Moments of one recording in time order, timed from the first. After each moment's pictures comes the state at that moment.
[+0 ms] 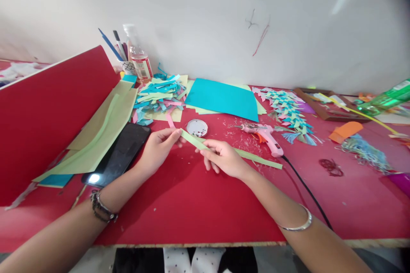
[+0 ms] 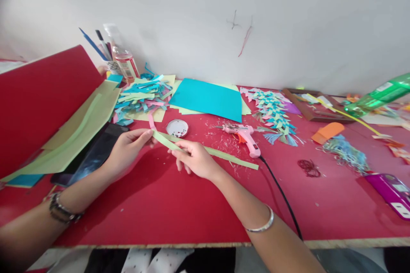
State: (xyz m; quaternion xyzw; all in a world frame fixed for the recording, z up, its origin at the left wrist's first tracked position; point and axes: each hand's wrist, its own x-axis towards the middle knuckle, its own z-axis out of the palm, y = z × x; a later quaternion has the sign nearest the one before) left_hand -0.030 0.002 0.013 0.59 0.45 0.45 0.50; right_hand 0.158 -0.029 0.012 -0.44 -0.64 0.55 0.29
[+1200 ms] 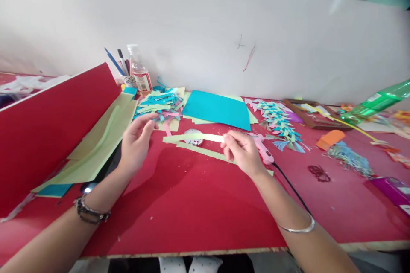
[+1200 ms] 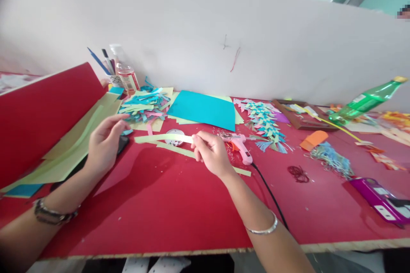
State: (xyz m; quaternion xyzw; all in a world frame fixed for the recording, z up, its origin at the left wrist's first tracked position) left_hand -0.058 0.018 0.034 0.59 0.49 0.57 0.28; right_hand 0.187 -0.029 0.045 -0.48 -0.66 0.34 0.47
